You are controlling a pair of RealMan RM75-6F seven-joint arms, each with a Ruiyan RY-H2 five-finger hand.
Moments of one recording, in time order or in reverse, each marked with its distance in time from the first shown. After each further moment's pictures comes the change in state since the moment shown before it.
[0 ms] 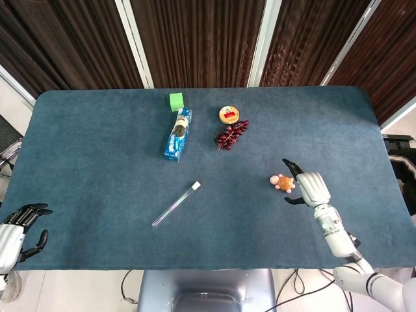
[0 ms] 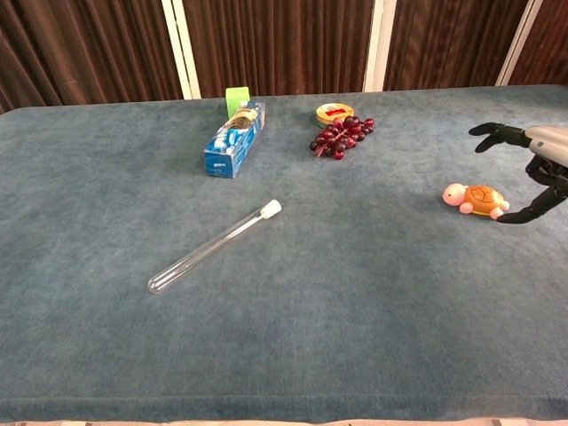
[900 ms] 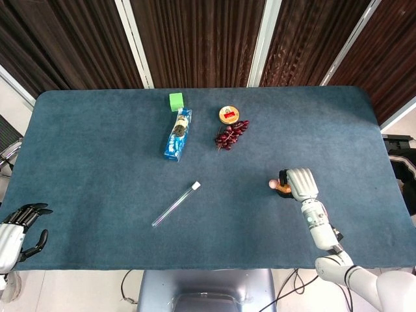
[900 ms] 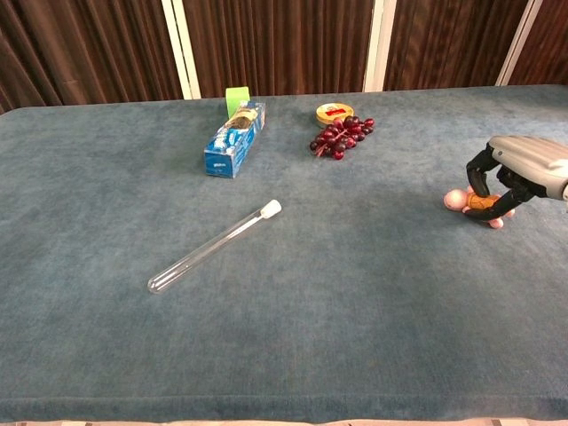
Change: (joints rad) left arm -0.001 0.000 -0.001 -0.001 -0.001 0.002 0.000; right arm 0.065 -0.169 0.058 0.175 0.080 -0.067 -0.098
